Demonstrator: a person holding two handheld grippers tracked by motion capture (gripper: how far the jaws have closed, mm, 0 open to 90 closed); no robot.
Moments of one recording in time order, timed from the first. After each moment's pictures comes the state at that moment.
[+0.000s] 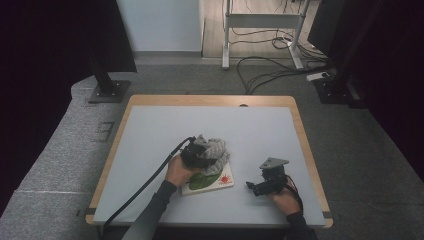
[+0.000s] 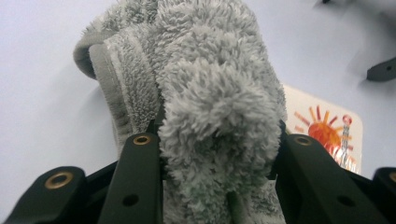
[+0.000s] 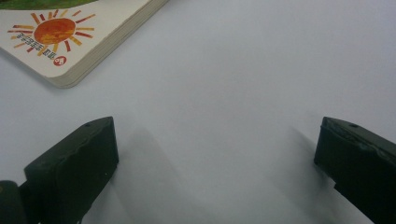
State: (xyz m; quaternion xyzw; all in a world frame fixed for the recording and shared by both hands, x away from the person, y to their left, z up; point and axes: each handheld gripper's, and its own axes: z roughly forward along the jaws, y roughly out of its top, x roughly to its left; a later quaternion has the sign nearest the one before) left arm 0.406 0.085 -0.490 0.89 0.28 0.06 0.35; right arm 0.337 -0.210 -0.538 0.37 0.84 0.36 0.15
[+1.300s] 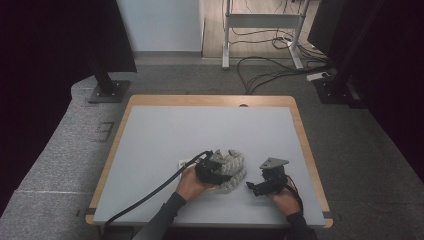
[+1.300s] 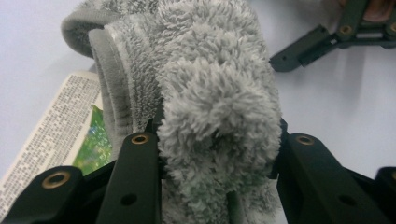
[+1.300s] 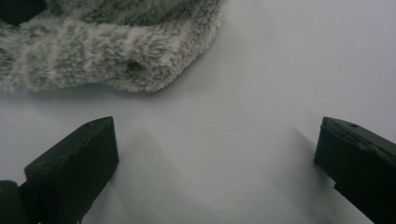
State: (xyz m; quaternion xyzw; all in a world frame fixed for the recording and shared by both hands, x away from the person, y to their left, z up) left arm 0.358 0.047 -0.496 0.91 0.20 0.03 0.35; right arm 0.337 -0.210 -0.538 0.37 0.84 0.36 0.15
